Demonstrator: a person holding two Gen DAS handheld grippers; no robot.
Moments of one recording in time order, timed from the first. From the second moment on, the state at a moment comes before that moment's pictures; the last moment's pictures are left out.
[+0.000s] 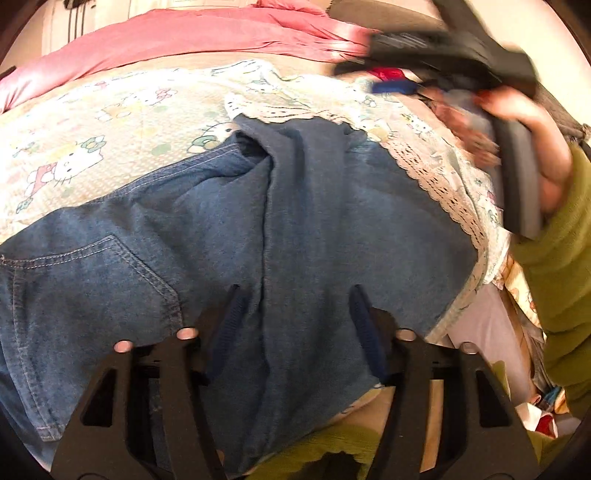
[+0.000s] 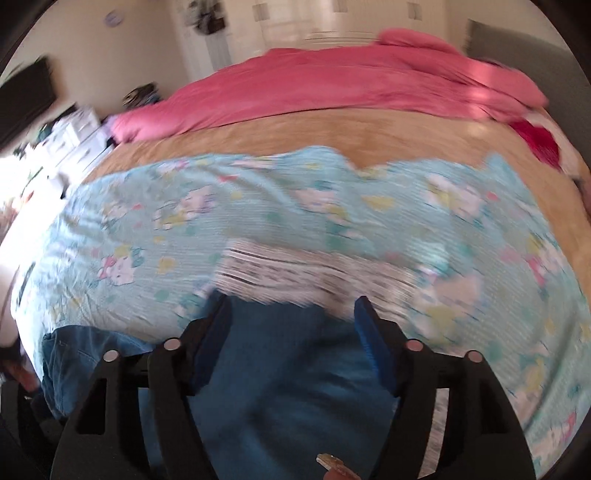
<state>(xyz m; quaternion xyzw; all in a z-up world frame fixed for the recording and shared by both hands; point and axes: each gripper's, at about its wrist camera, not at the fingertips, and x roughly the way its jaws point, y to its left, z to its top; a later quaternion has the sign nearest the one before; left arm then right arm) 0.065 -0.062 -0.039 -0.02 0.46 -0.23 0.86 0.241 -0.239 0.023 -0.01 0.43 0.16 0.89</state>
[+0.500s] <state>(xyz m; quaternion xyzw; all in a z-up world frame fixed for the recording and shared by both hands) 0.057 -0.060 -0.040 -0.05 0.44 -0.26 0.86 0.326 -0.162 -0.040 -0.08 0.47 0.10 0.87</state>
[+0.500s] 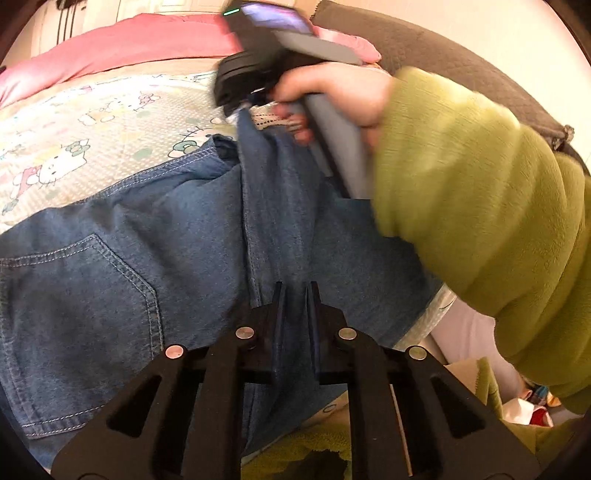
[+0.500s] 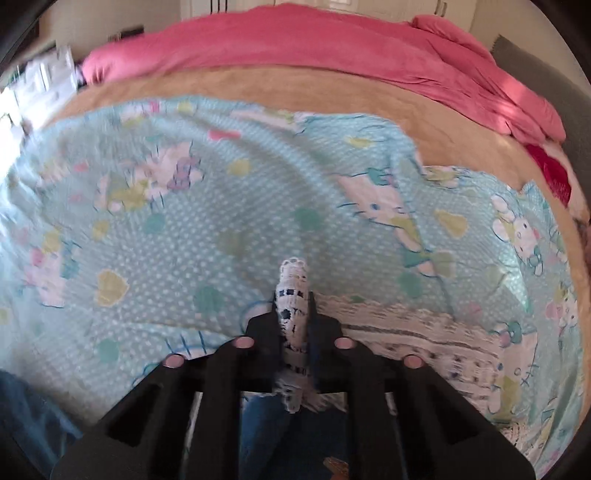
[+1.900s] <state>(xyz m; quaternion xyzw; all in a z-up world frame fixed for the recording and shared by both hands) 0.023 -0.085 -0.023 0.11 0.40 -0.29 0.86 0.097 -0.417 -0.011 0.19 0.47 0.07 0.86</state>
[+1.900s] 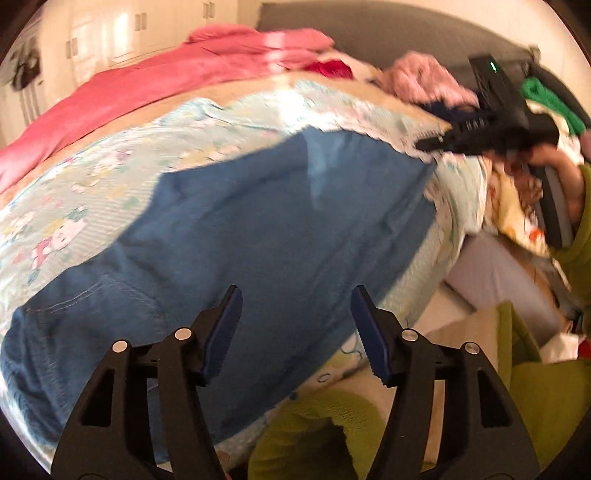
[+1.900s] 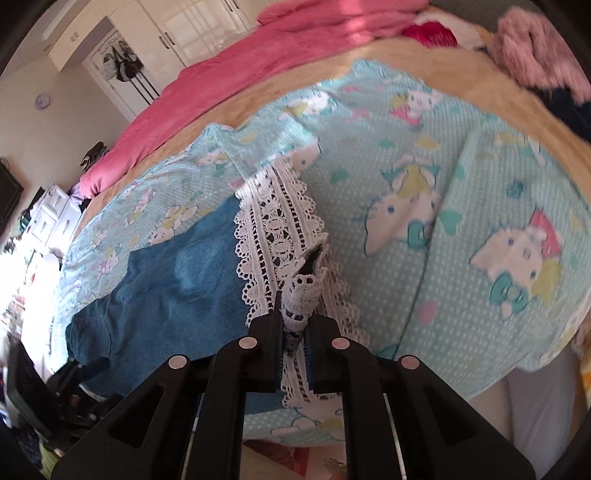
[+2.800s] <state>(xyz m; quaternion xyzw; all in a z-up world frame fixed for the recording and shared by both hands) 0.019 -0.109 -0.047 0.22 0.42 -0.30 0.83 0.068 -0.438 -0.044 0.22 0.50 0.05 0.83</state>
